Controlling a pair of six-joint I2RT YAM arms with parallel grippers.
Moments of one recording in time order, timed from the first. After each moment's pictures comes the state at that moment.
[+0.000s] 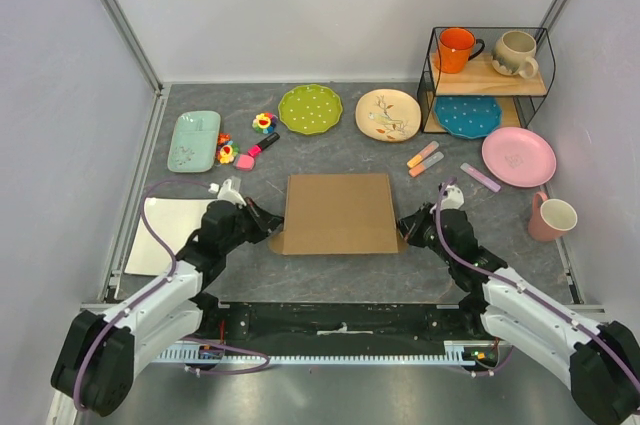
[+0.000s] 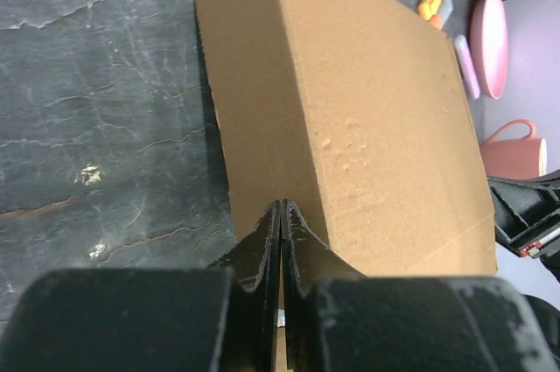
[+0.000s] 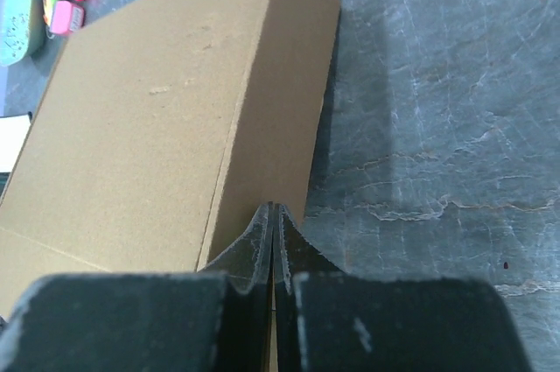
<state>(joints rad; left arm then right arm) -0.43 0.87 0.22 0.18 0.16 -0.88 0.56 0.79 0.19 0.14 0.06 0.78</state>
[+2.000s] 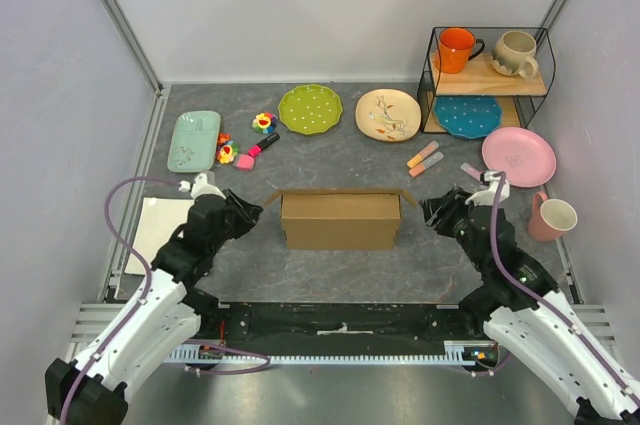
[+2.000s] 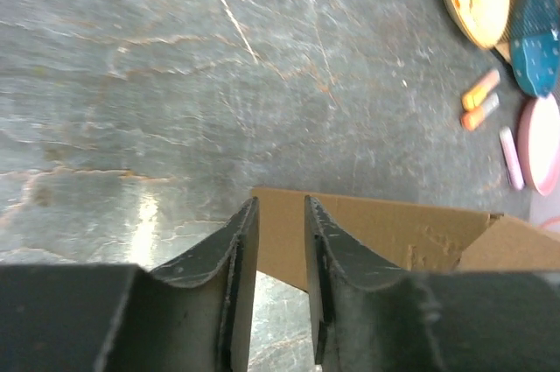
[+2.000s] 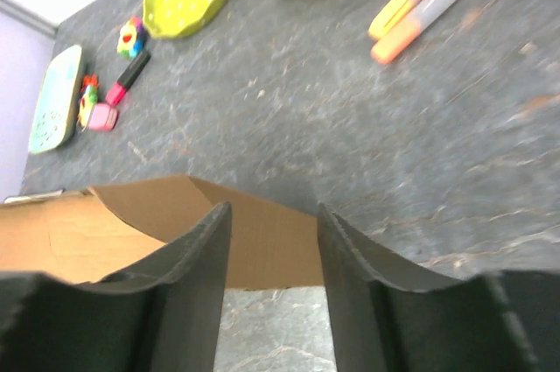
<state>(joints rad) -0.43 0.65 0.43 -0.31 -0.12 -0.90 0.57 0.45 0.50 -0.41 0.30 0.72</state>
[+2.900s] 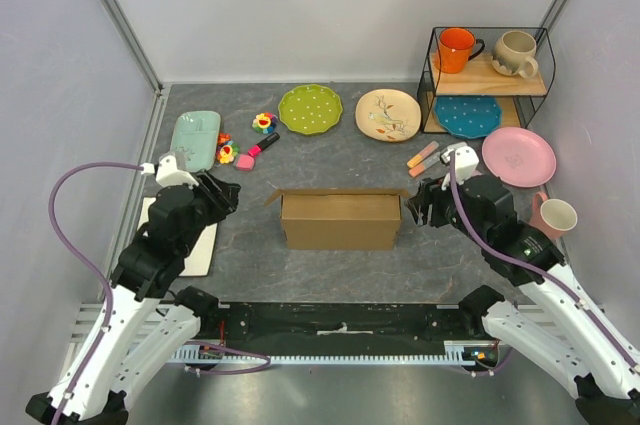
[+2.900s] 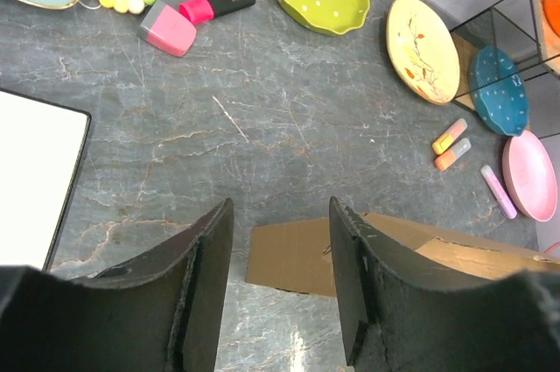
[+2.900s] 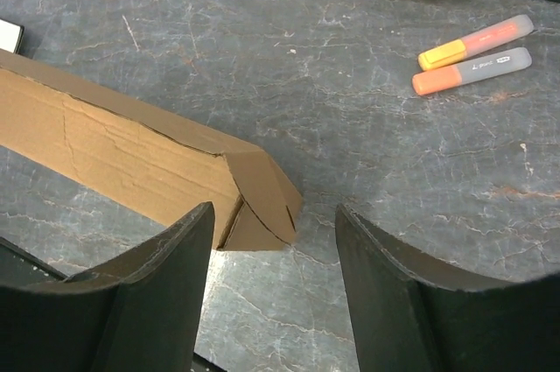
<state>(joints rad) -0.43 0.56 0.78 -0.62 -0.29 -0.71 0.57 0.68 0.83 -0.60 0.08 0.25</state>
